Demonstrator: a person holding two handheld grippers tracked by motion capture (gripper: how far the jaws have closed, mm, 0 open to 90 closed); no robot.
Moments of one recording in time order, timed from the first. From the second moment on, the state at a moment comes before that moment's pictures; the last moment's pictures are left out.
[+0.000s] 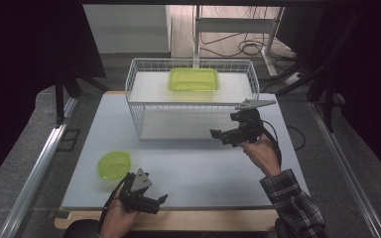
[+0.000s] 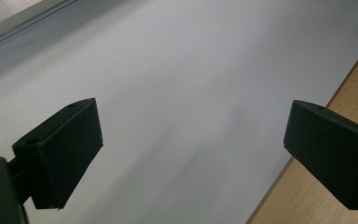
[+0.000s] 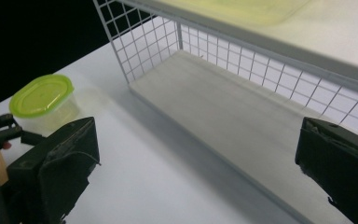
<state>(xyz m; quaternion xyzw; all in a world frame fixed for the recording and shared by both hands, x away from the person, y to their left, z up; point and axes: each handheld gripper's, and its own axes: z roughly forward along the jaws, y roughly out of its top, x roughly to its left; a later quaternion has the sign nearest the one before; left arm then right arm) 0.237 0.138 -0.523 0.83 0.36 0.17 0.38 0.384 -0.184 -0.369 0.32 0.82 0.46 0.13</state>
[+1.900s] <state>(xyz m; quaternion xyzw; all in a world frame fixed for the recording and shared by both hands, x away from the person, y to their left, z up) 0.236 0.133 -0.525 0.84 0.37 0.16 0.35 0.309 -0.224 -0.492 0.35 0.83 0.40 0.15</state>
